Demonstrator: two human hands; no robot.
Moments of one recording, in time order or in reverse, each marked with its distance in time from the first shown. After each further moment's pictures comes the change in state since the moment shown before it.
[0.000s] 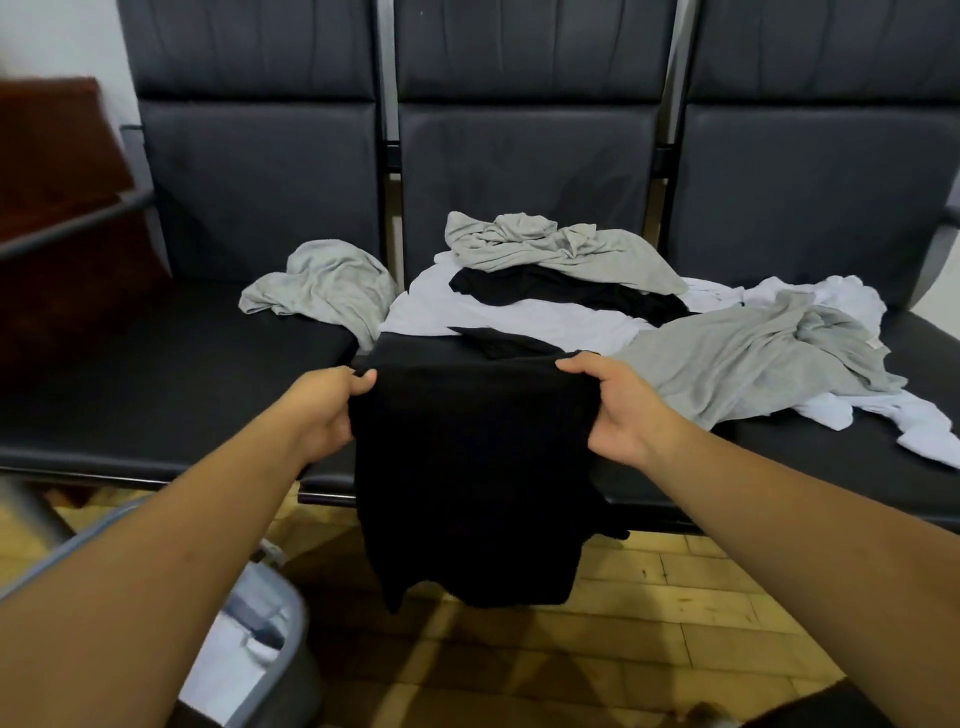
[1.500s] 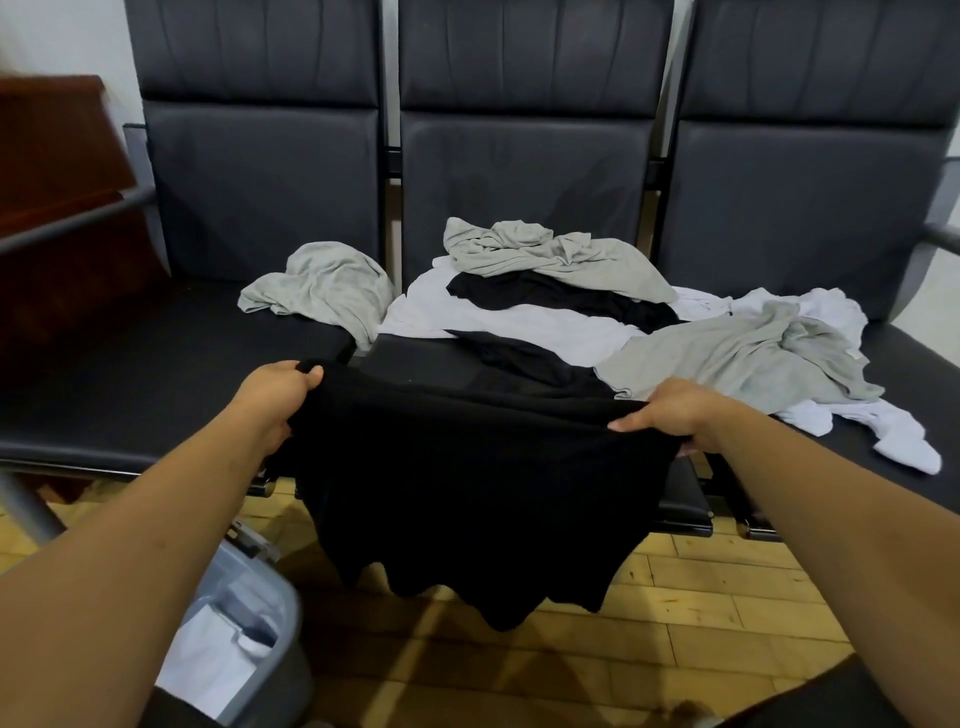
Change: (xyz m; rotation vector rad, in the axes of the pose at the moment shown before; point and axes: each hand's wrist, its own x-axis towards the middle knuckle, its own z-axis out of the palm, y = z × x) left_hand -0.004 0.019 -0.044 0.252 0.282 0.020; right_hand -0.014 -0.043 -0.063 -1.002 0.428 0.167
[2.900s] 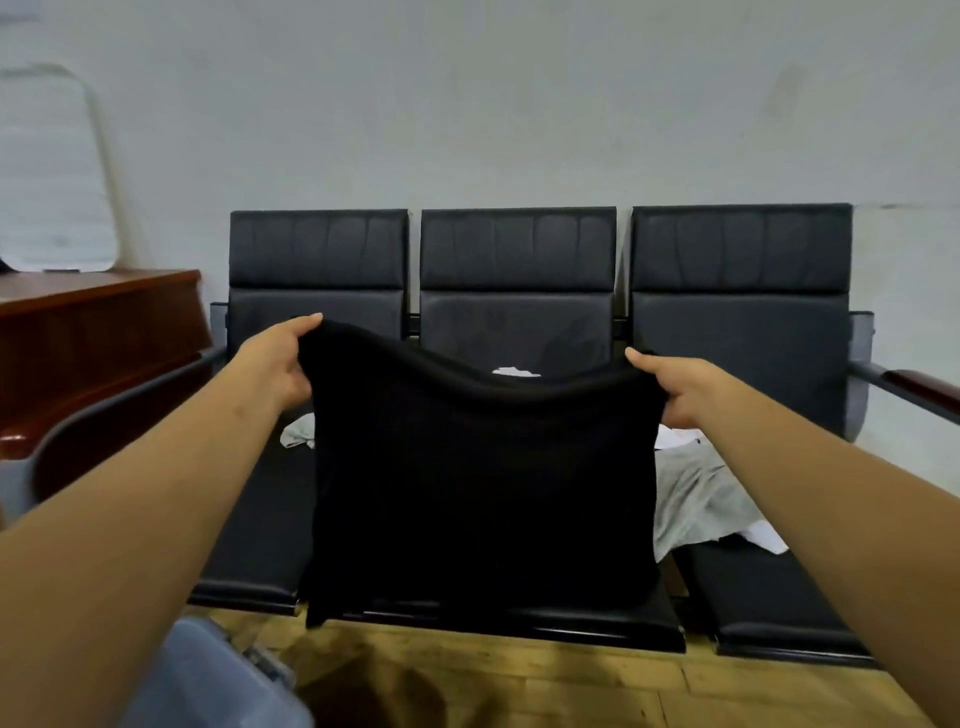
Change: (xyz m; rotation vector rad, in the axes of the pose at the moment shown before) left_hand -0.115 0.191 -0.038 -0.543 -0.116 0.202; right_hand -0.098 -0.127 -0.108 0.820 -0.015 -0.215
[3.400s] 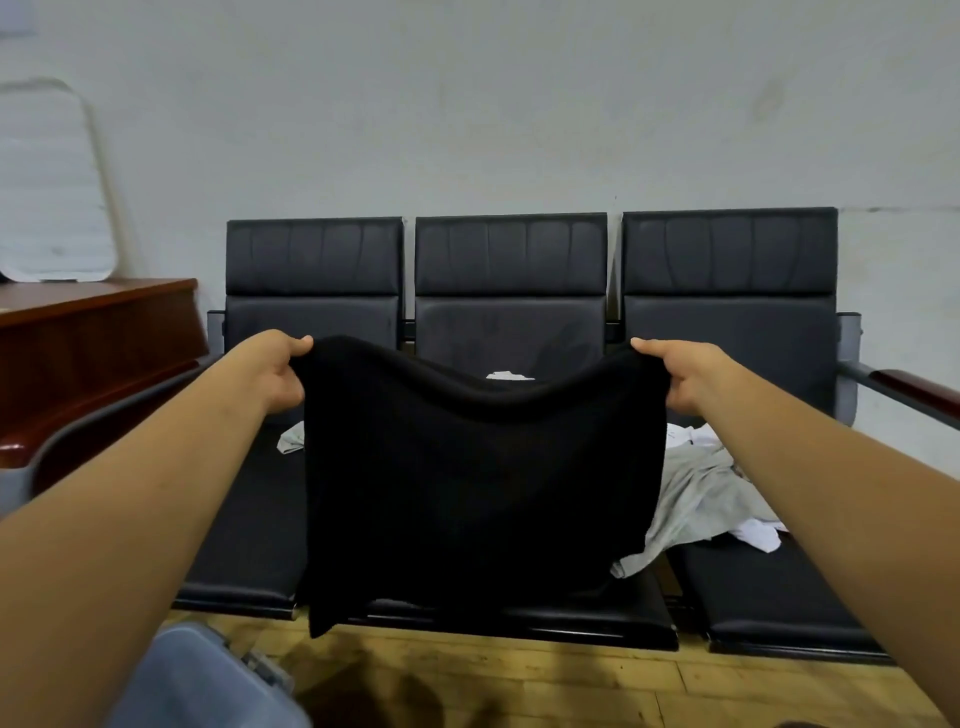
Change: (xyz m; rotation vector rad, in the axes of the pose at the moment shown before) left_hand -0.006 0.007 0.000 0.034 0.039 -0.078; right_hand -0.017 -0.018 -0.010 0.037 0.086 -0.066
